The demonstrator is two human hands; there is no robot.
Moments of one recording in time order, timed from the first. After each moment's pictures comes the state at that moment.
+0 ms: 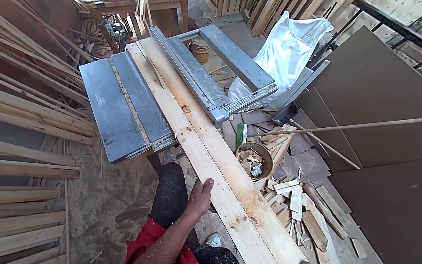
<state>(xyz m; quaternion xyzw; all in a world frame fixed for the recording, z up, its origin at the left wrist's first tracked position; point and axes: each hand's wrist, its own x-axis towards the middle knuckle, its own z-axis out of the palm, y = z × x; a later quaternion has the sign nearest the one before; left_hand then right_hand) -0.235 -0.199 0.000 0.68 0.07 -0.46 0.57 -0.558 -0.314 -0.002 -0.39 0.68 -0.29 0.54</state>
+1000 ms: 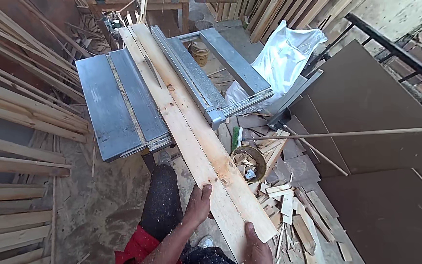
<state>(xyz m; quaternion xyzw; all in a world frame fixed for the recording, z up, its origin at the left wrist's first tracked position) -0.256 -0.203 -0.011 0.72 0.03 -0.43 0.54 -0.459 -0.277 0.021 -0.36 0.64 -0.21 0.65</state>
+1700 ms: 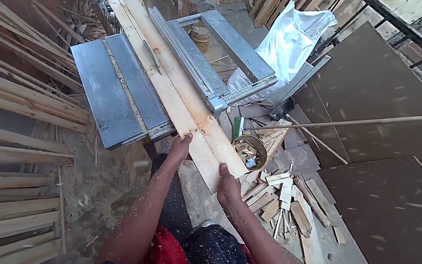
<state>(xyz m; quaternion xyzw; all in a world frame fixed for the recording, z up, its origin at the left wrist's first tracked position) -0.144 -0.183 0.035 0.71 0.07 -0.39 0.58 -0.297 -0.283 0.005 -0.34 0.58 -0.22 0.71</state>
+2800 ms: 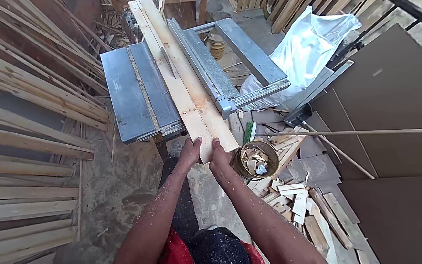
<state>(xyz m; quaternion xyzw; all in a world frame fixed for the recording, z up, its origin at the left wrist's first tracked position) -0.169 -0.186 0.035 0.80 0.03 -0.31 0.50 -0.215 -0.275 0.049 -0.34 0.55 -0.19 0.74</state>
